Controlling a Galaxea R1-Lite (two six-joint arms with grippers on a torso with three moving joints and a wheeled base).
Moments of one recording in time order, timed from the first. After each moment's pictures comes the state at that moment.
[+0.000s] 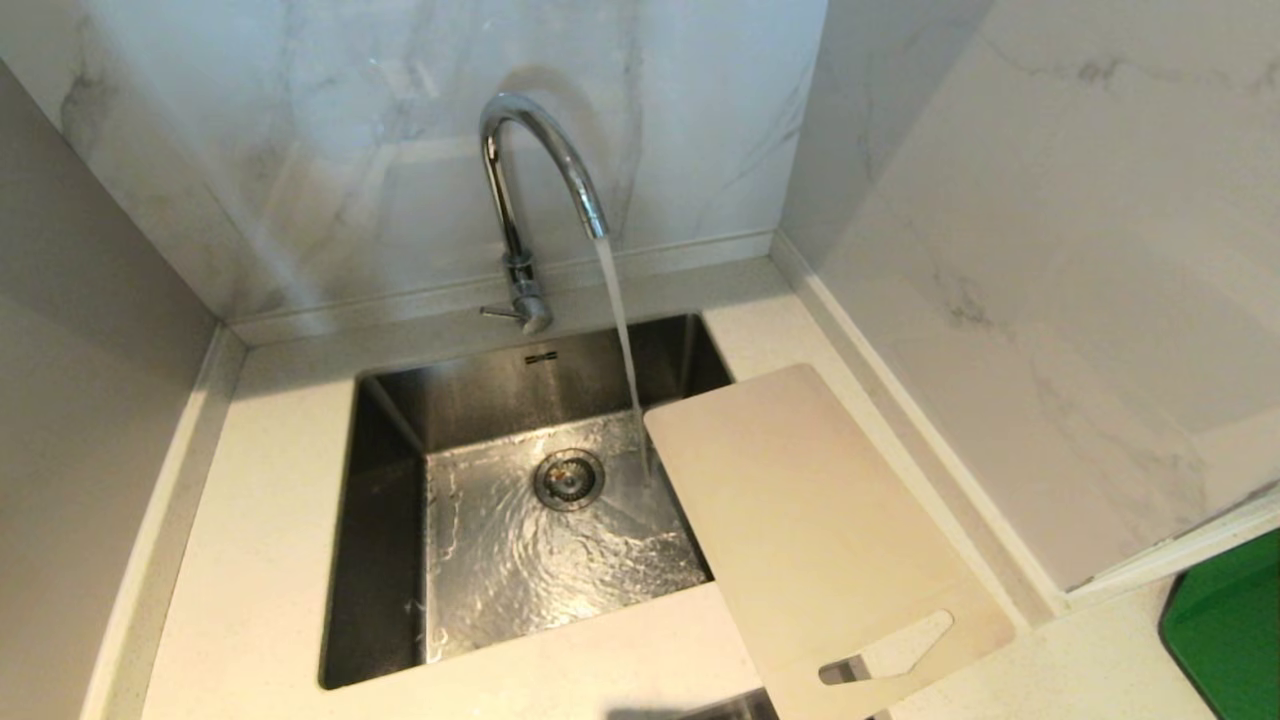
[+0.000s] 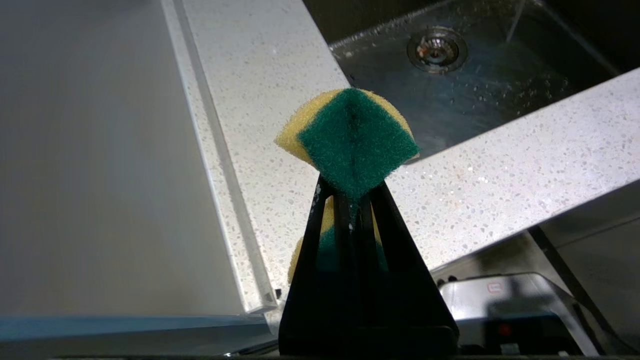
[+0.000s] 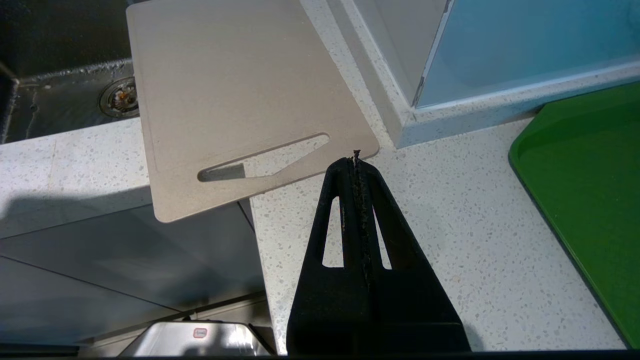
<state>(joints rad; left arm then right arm) 0.01 0.10 0.00 -0.01 -0.04 0.13 0.00 0.00 0.00 0.00 0.00 0.01</state>
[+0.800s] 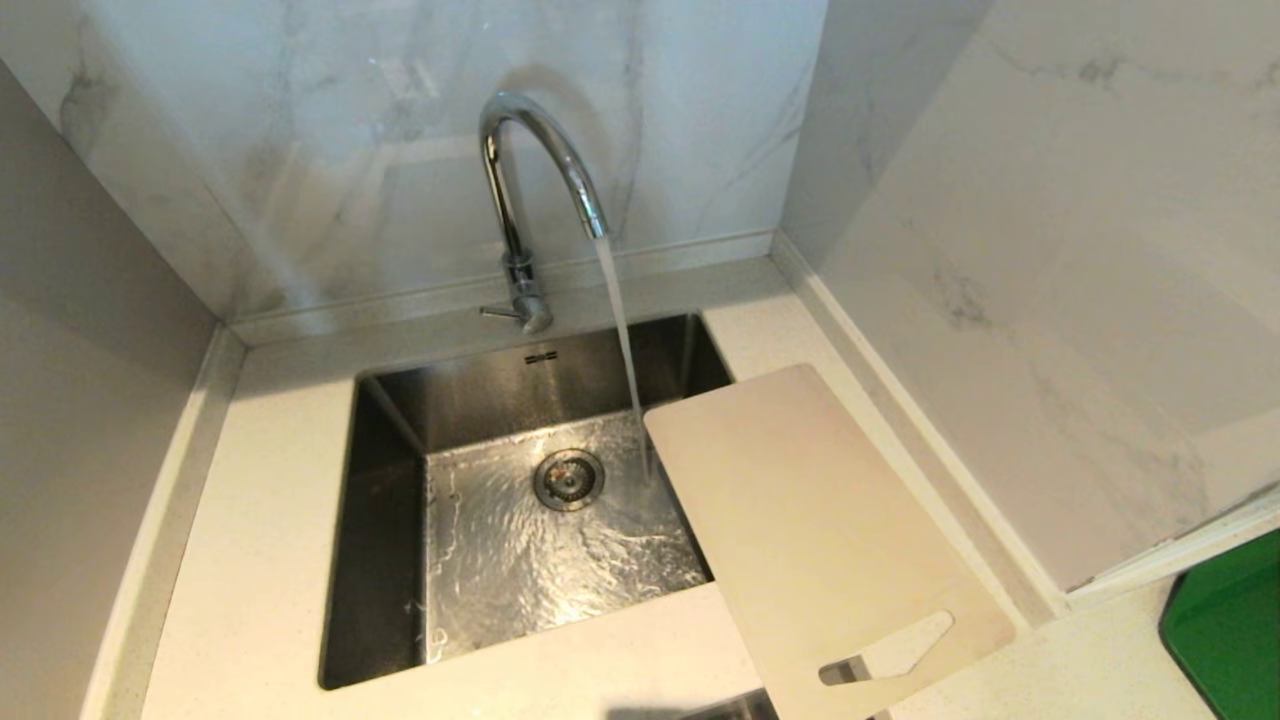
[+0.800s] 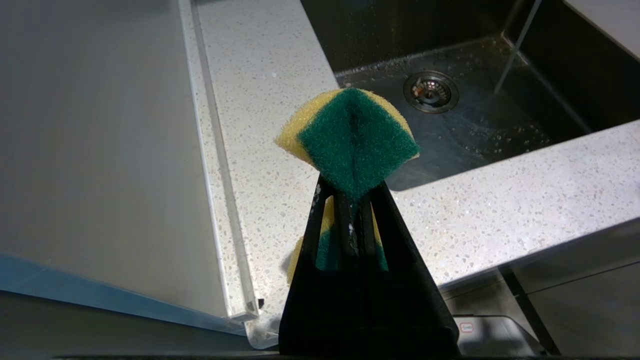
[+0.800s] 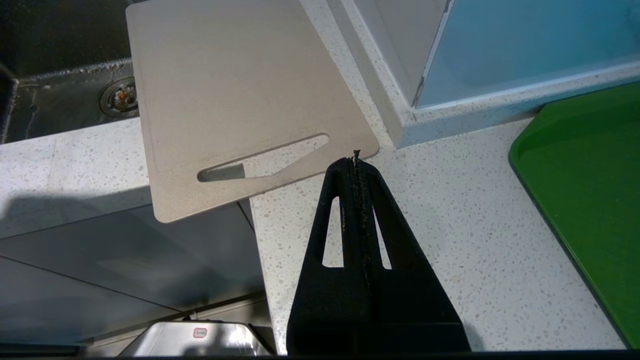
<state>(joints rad) 0.00 0.00 0.00 0.00 0.00 0.00 0.00 0.00 0.00 0.00 0.00 0.01</state>
